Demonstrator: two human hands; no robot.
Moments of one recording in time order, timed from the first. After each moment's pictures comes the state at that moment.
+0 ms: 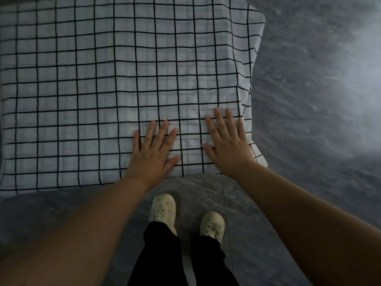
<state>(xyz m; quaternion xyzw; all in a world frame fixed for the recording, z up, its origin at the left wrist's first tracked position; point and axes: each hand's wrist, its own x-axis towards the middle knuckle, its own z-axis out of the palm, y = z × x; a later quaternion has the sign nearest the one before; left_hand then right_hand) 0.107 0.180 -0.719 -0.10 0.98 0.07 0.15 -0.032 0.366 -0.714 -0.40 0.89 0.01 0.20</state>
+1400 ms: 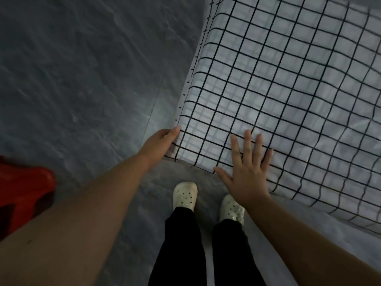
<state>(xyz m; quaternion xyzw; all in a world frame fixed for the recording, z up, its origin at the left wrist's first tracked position) 0.340 -0.097 -0.712 -0.56 0.59 0.57 0.13 0.199 0.100 -0.707 -0.46 0.86 0.05 0.20</state>
